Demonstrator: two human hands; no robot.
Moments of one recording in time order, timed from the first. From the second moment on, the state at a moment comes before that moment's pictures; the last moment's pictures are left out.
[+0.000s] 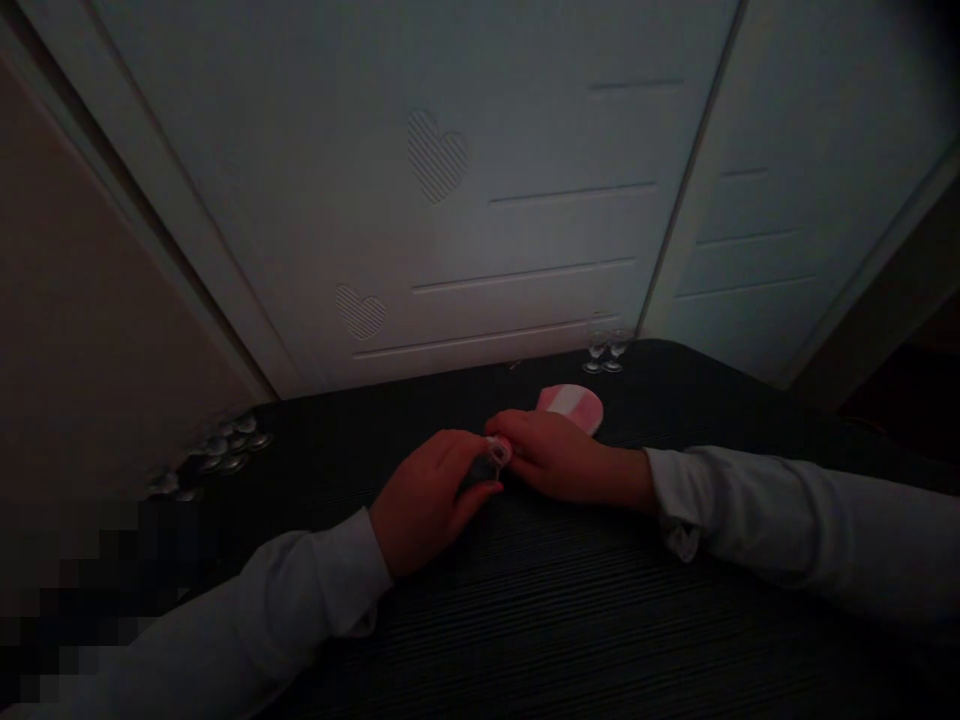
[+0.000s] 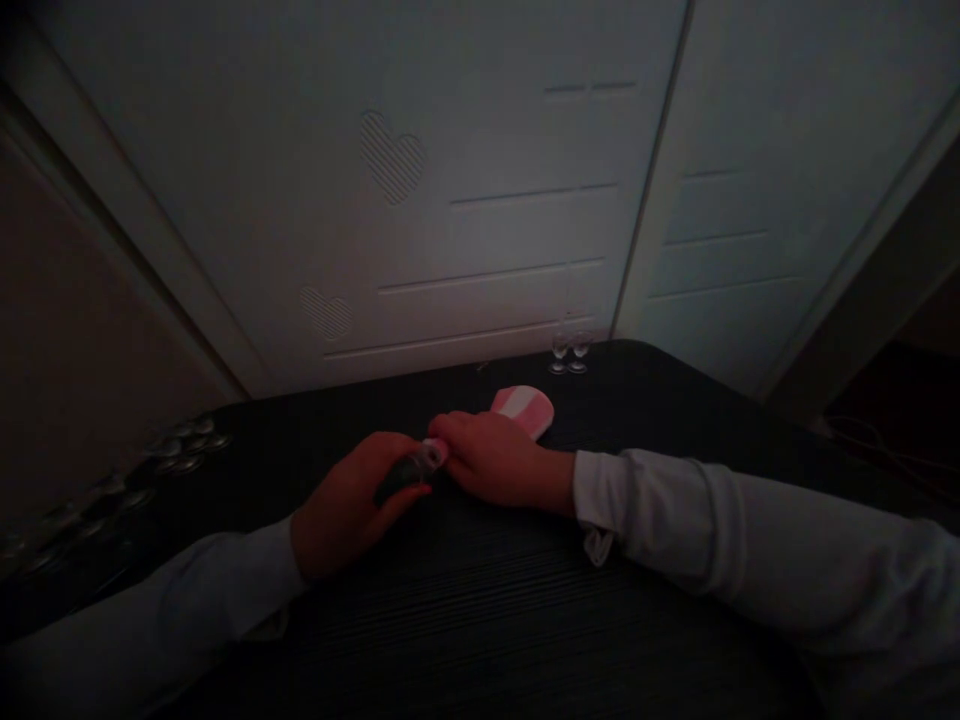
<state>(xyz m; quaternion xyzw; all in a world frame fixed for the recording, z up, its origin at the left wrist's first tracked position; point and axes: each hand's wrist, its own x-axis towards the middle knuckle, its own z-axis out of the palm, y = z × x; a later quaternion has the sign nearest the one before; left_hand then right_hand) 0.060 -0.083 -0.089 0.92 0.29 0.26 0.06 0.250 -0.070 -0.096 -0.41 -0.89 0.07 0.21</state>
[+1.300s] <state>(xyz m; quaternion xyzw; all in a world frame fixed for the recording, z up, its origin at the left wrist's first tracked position) -0.048 -0.152 -0.072 0.79 0.60 0.11 -0.05 0.252 -0.071 -0.104 -0.40 -0.89 0.08 0.19</state>
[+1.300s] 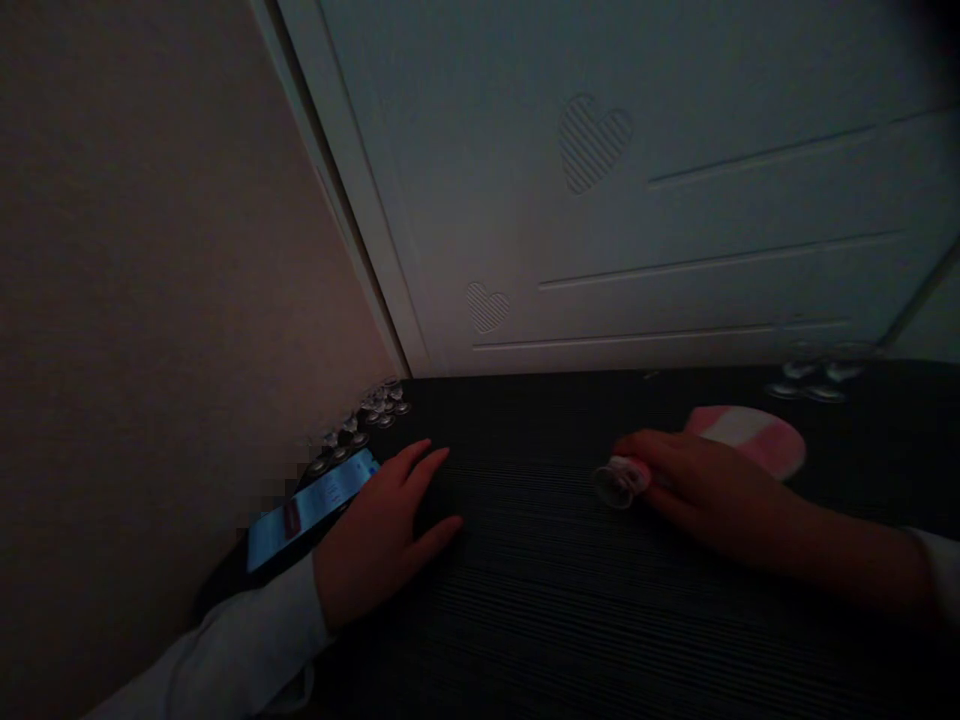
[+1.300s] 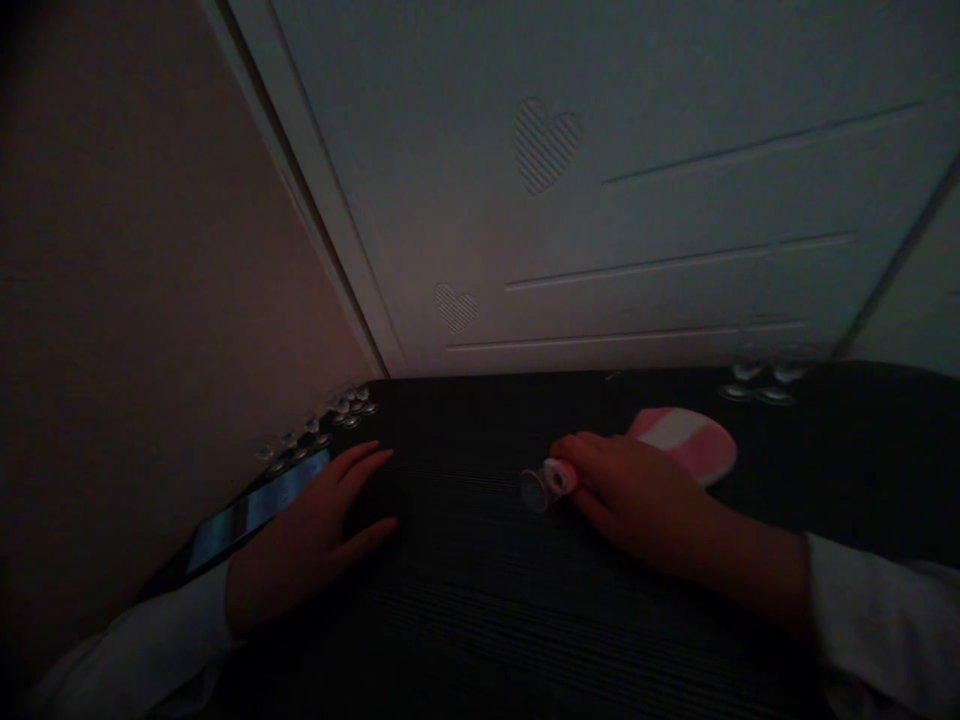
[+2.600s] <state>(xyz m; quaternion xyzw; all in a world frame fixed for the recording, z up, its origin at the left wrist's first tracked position) 0.072 -0.084 -0.092 0.67 0.43 0.37 0.48 0.251 -0.073 -0.102 -0.38 -0.90 0.10 0.20</state>
